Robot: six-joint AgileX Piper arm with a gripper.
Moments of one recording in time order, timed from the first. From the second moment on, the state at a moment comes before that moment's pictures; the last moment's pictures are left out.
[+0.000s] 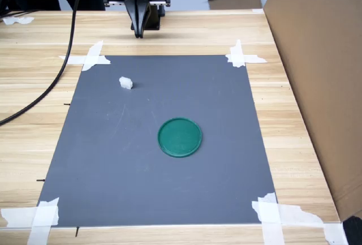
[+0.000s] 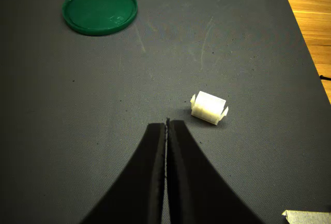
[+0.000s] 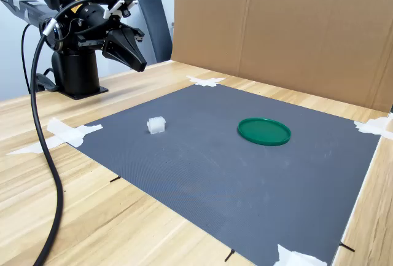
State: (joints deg) arm 0.7 8.5 0.2 10.6 15.7 -16.1
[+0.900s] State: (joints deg) arm 0.7 18.7 -7.4 10.6 24.0 -16.1
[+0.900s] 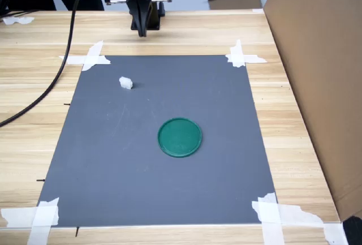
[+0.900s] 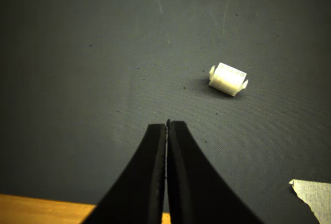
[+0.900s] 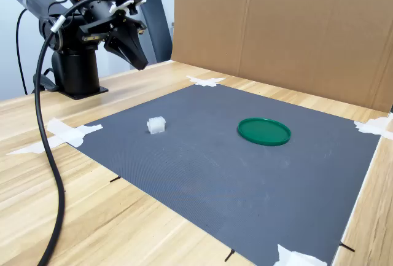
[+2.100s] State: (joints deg) arm 0.7 48.1 -44.4 2.2 57.3 -28.2
